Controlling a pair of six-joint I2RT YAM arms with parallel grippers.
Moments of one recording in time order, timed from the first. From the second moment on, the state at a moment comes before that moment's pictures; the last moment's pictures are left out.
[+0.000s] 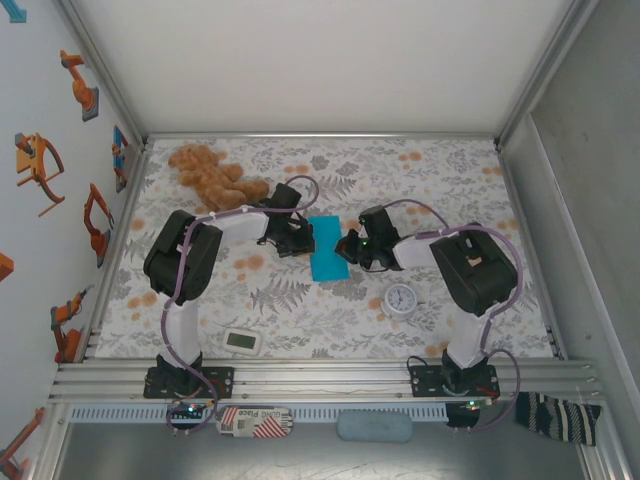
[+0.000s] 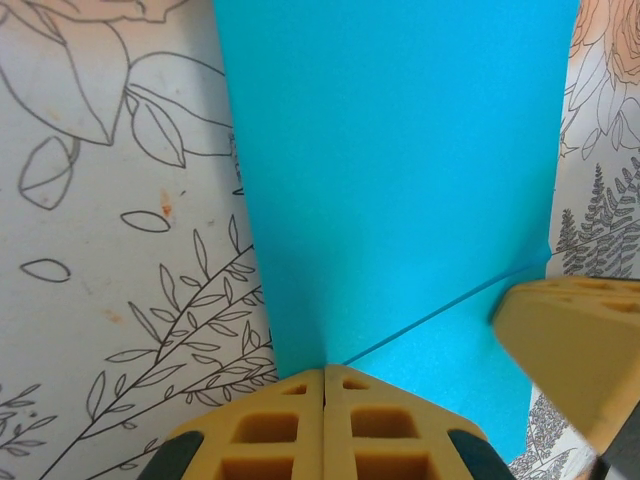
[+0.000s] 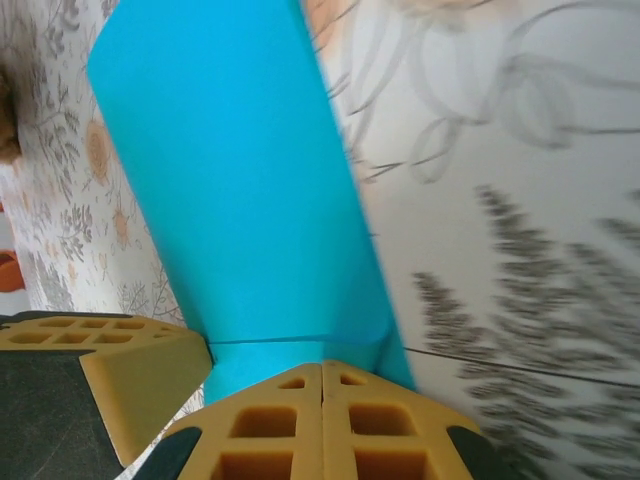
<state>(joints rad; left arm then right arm) -0.60 2.01 1.25 -0.45 0.38 -0.59 0.51 1.85 0.82 0.20 -0.41 1.00</state>
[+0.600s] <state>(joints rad) -0.60 2.04 1.32 -0.50 0.38 -0.48 0.51 1.77 0.89 0.08 -0.39 0.95</state>
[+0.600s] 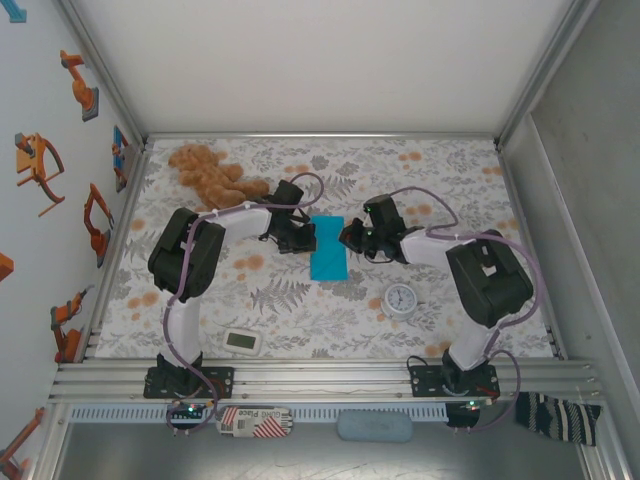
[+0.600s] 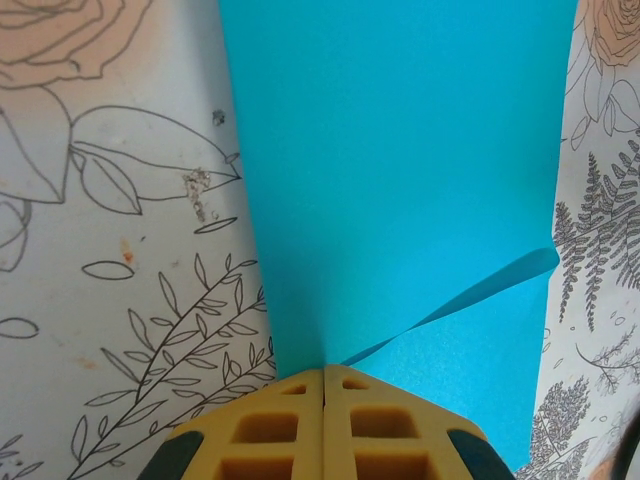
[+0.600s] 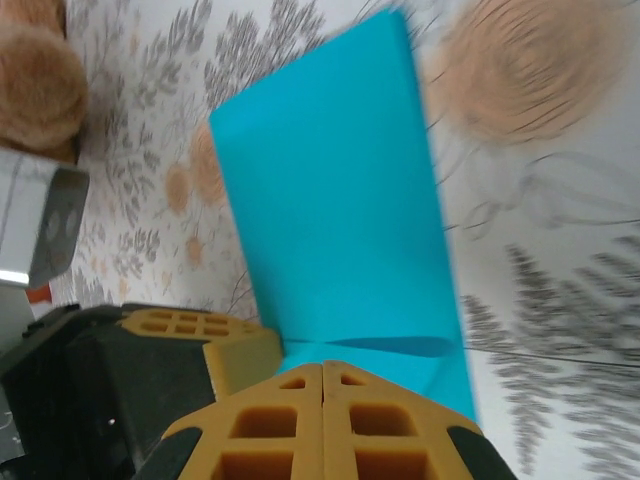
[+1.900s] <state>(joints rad) -0.59 2.05 1.33 -0.52 0.41 -0.46 0.57 1.88 0.92 0.11 -0.43 1.00</state>
